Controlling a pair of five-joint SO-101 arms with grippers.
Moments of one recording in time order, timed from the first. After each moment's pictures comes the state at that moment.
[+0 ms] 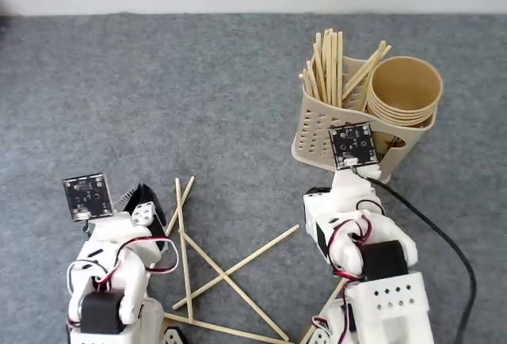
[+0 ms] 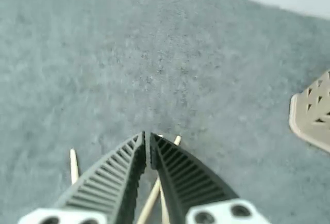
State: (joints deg) left arm -2.7 -103.3 84.9 64.0 20.8; right arm -12.7 -66.7 61.3 63.3 -1.9
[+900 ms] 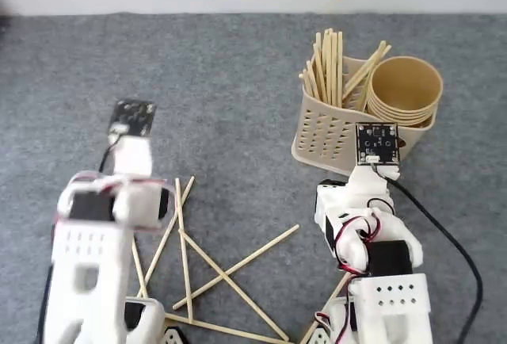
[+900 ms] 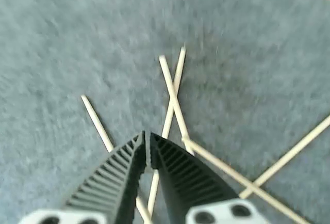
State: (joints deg) left arm -0.4 -40.4 42.6 82.5 5.4; right arm -7.6 -66.7 64.1 58.3 -6.6
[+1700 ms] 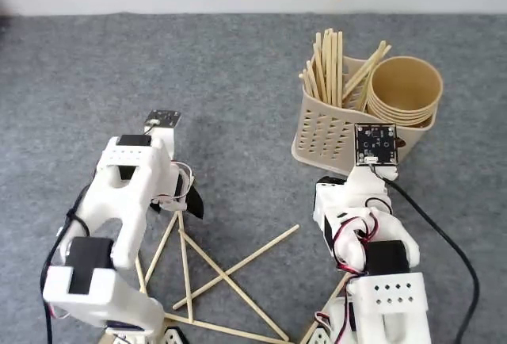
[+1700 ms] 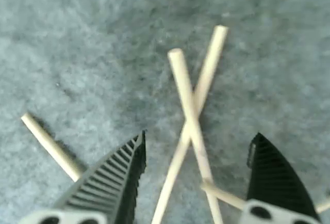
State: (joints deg) left arm -2.3 6.9 32.0 70.6 5.4; right arm -7.6 -66.6 66.0 54.7 -6.6
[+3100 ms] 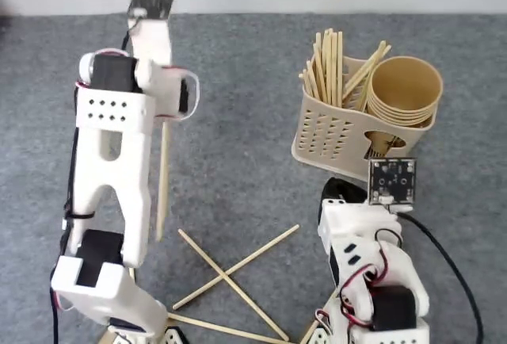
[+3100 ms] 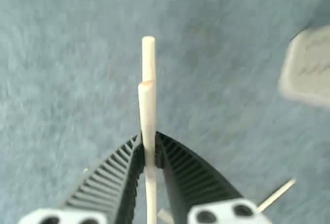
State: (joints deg) left arm 4.2 8.3 -29.8 99.5 13.4; right arm -7.6 -93.9 71.7 62.0 -6.6
